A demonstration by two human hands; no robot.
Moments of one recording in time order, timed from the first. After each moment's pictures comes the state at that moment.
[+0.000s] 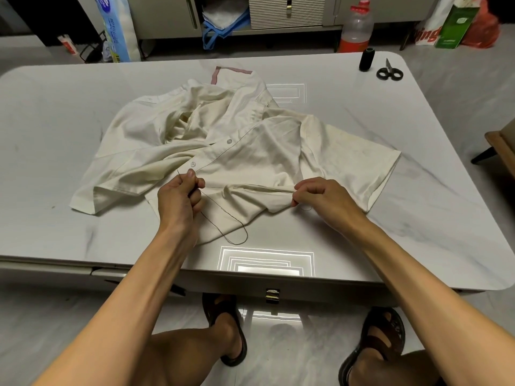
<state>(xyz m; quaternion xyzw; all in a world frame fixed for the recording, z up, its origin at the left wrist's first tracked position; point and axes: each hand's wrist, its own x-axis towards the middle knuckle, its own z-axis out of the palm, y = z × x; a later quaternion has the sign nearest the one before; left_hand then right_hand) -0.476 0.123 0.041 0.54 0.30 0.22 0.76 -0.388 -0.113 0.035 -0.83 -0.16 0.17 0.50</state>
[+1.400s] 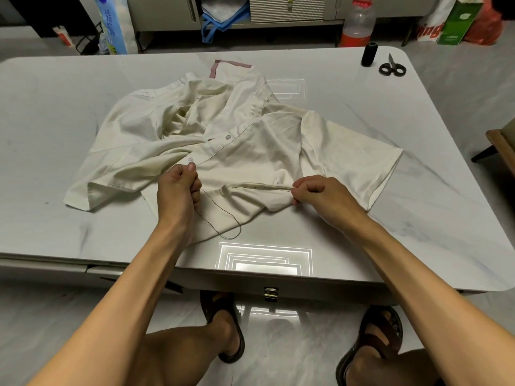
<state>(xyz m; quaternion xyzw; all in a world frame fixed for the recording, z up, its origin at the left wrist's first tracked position) -0.473 0.127 0.039 0.66 0.28 0.21 0.67 -0.383 -0.112 0.024 -0.83 -0.16 0.18 0.51</state>
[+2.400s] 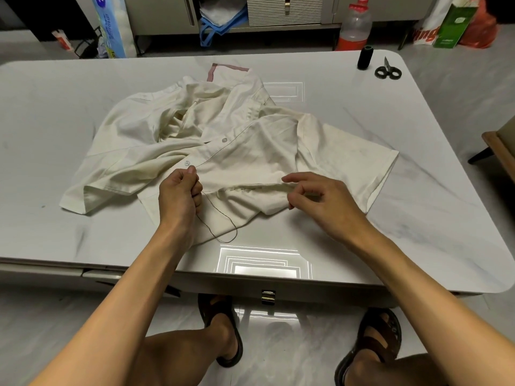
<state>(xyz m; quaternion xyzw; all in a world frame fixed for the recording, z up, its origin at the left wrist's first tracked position) -0.470 0.117 0.041 0.62 0.31 0.20 0.69 -0.398 -0.121 0.039 -0.82 -0.26 0.11 0.49</state>
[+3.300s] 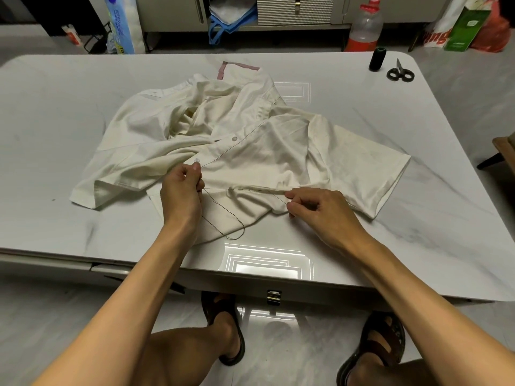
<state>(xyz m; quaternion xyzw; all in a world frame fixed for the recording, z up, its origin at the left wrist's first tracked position) -0.472 0.131 0.037 0.69 0.32 0.24 0.61 -0.403 -0.106 0.024 -0.87 -0.25 0.11 0.41</state>
